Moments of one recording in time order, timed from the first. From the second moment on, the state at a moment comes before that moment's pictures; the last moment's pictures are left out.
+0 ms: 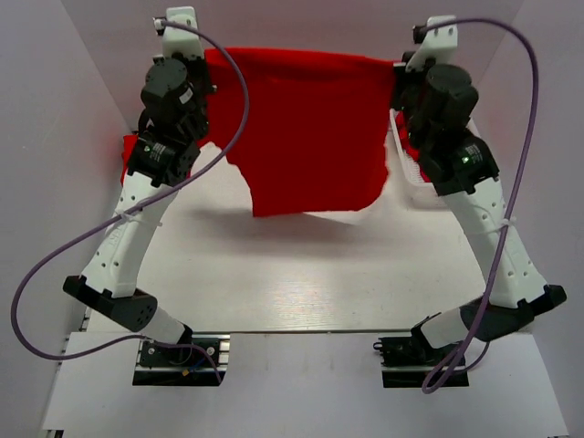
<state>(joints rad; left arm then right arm) -0.47 1.50 1.95 -0.27 -0.64 0.11 0.54 1.41 1.89 -0.44 0.49 -0.07</state>
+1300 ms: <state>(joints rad) -0.47 1.21 1.47 -0.22 -0.40 0.06 0.51 1.33 1.64 -0.07 0.42 -0.40</state>
